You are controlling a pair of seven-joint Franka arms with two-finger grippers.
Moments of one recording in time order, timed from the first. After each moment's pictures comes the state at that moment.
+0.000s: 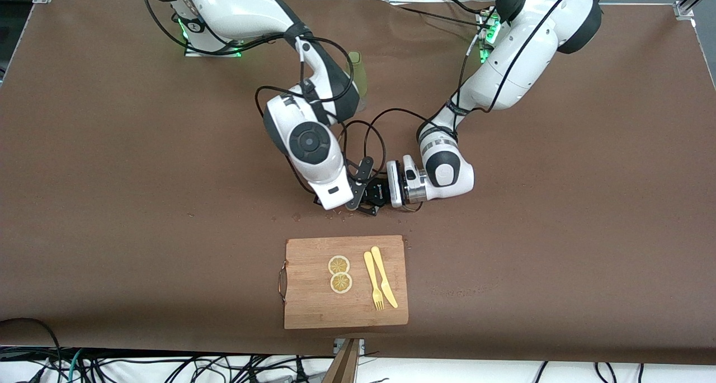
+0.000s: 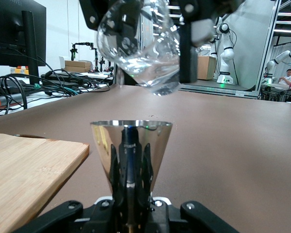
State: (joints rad) left arm -0.33 1.02 -0.26 -1.51 -1.91 2.23 2.56; right arm 0.75 0.85 -0.23 -1.06 0.31 1.84 -0.70
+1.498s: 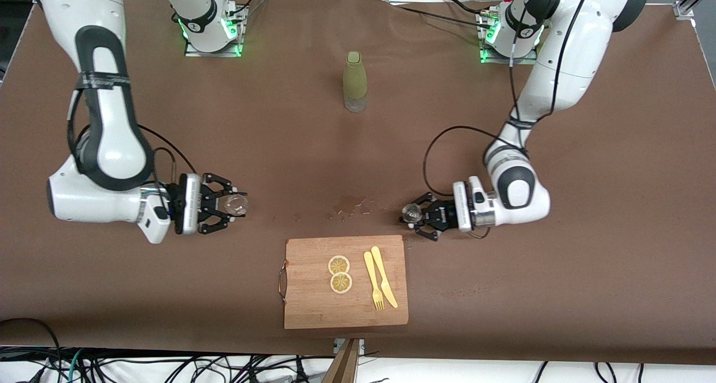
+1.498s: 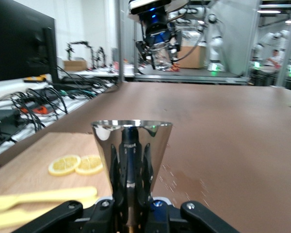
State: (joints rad) left arm -0.22 0.86 0.04 -1.59 -1.63 1.91 2.40; right arm 0.25 0.61 -0.24 -1.54 0.99 1.79 -1.82
